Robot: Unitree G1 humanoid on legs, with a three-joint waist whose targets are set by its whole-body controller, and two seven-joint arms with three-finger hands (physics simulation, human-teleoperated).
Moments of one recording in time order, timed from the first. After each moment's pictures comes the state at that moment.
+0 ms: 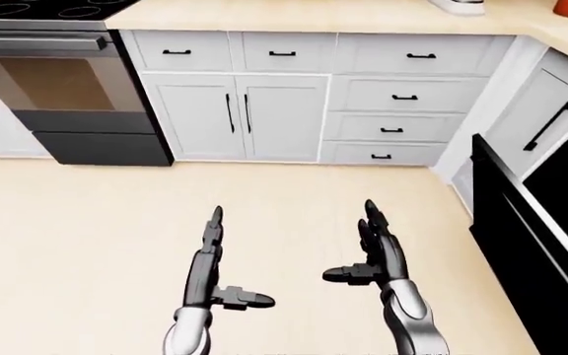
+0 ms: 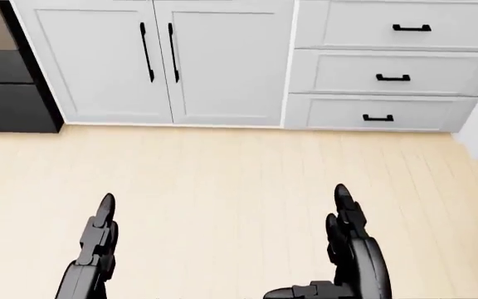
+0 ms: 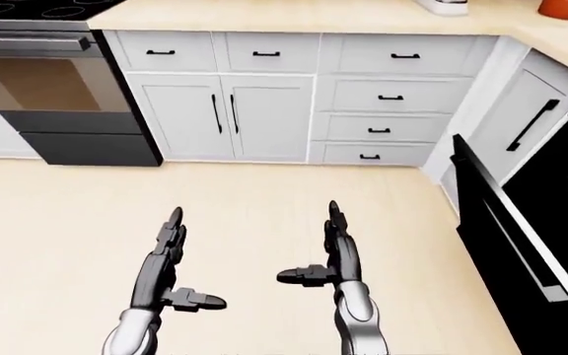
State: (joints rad) left arm 0.13 0.02 -0.01 -0.02 0.13 -0.06 -0.08; right arm -0.02 -0.01 -0.03 0.12 0.09 0.08 0.04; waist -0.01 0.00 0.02
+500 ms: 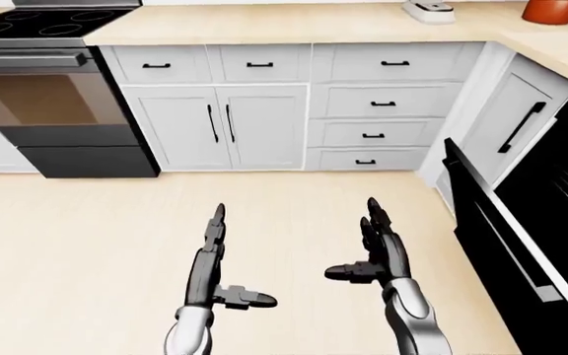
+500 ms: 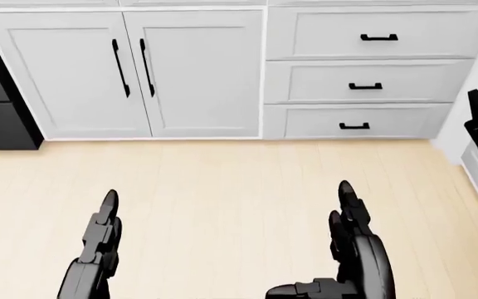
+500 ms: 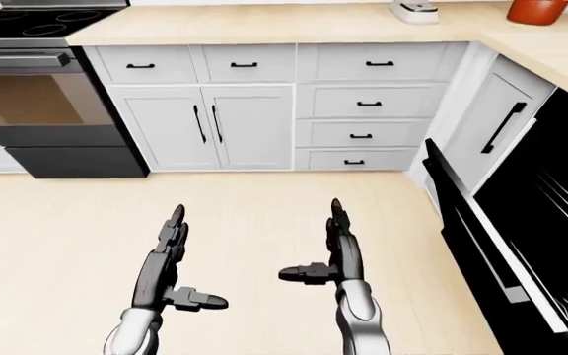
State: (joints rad) left arm 0.13 0.01 -0.02 -0.04 0.14 -0.07 -0.09; right arm -0.03 -0.01 -0.03 0.11 0.09 0.07 0.04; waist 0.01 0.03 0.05
